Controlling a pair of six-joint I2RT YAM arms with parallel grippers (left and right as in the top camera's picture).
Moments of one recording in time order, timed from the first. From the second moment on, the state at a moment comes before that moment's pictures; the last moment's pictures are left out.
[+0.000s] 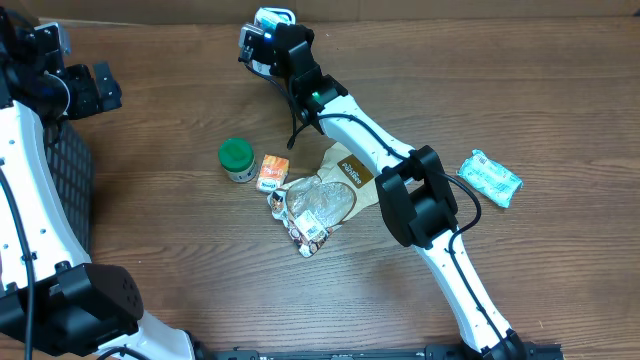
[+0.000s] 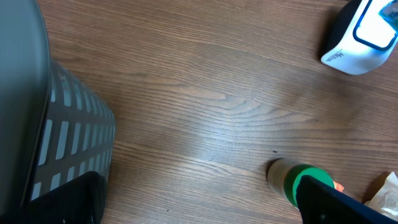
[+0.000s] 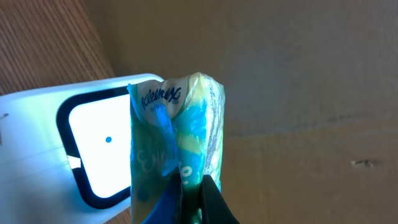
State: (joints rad) left arm 0.40 1.80 1.98 -1.22 0.18 0.06; right arm 0.59 2.65 2.29 0.04 0.35 -1.03
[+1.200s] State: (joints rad) left arm 0.40 1.80 1.98 -1.23 0.18 0.06; right arm 0.21 1.89 1.95 -1.34 -0.18 0.14
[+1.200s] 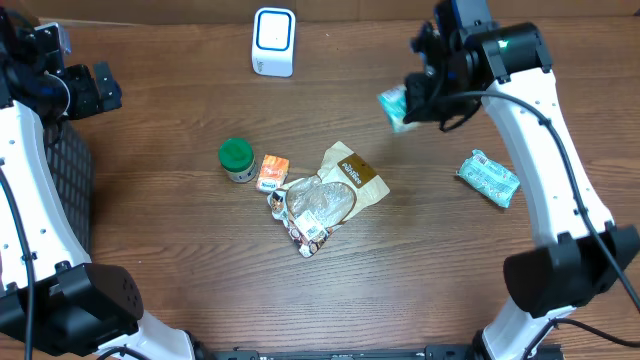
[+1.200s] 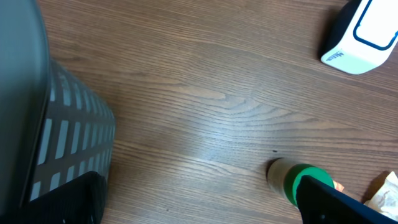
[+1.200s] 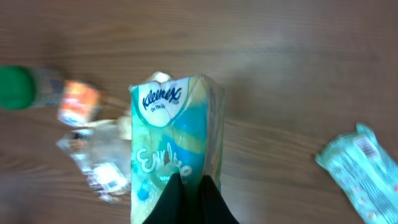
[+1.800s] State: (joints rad) left arm 0.40 1.80 1.98 -1.23 0.18 0.06; right arm -0.15 1.90 1.36 -0.85 -0.17 0.24
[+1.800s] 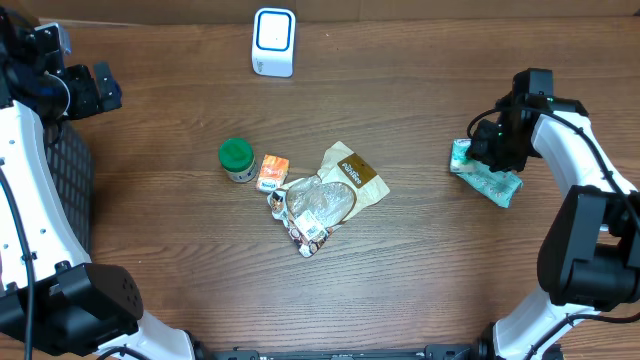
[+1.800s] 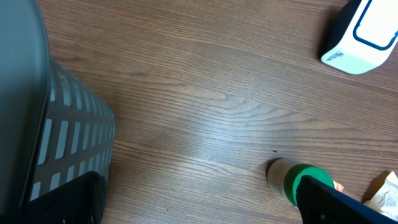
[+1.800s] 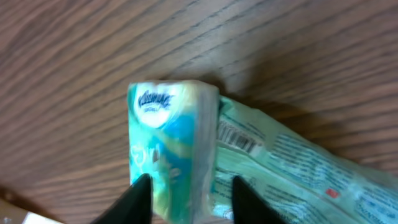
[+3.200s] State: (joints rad) left arm 0.40 1.80 1.98 -1.23 0.18 0.06; right arm 0.52 2.13 1.65 -0.86 -0.06 -0.26
